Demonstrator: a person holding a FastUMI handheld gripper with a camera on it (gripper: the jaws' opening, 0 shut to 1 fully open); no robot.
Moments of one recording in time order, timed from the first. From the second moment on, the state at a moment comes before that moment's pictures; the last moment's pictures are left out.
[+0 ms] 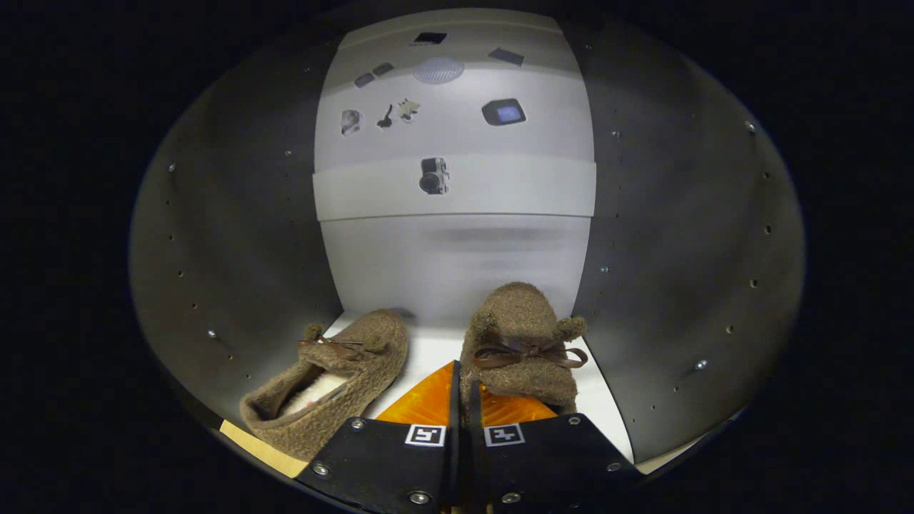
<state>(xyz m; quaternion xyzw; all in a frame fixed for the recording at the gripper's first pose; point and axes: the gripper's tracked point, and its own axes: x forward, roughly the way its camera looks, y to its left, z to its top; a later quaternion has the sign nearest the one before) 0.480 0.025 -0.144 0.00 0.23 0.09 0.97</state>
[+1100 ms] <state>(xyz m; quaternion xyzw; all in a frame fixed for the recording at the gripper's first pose) 0.465 0.025 -0.143 0.04 0.25 0.07 0.96</state>
